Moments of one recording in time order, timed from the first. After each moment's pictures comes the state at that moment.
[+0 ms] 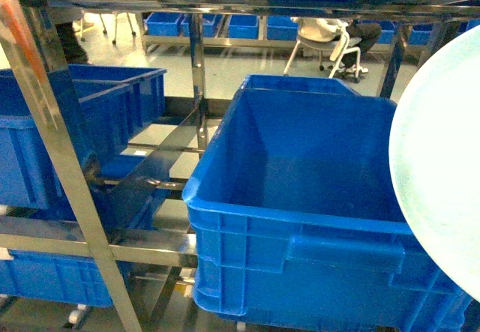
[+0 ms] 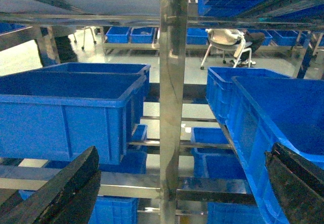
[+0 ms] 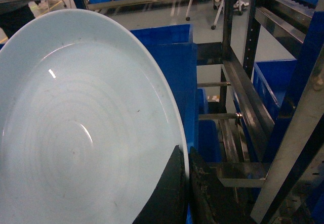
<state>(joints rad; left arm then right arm) 0.00 0.01 0.01 0.00 0.00 0.00 -0.02 0.62 0.24 0.16 -0.07 0.16</state>
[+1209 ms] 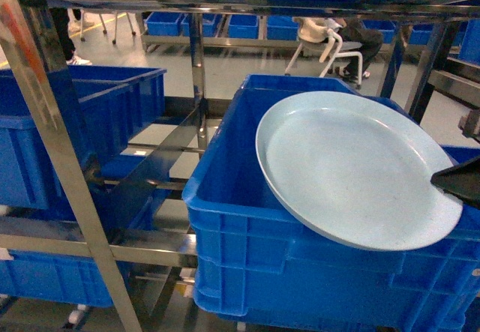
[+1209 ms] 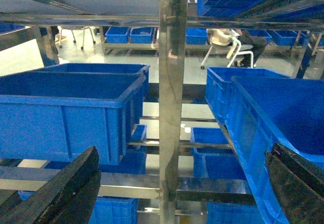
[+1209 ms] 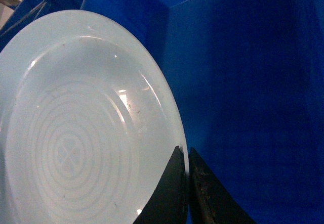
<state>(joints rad) 0.00 0.01 0.01 0.00 0.00 0.00 0.10 1.54 0.65 0.28 -0.26 0.55</state>
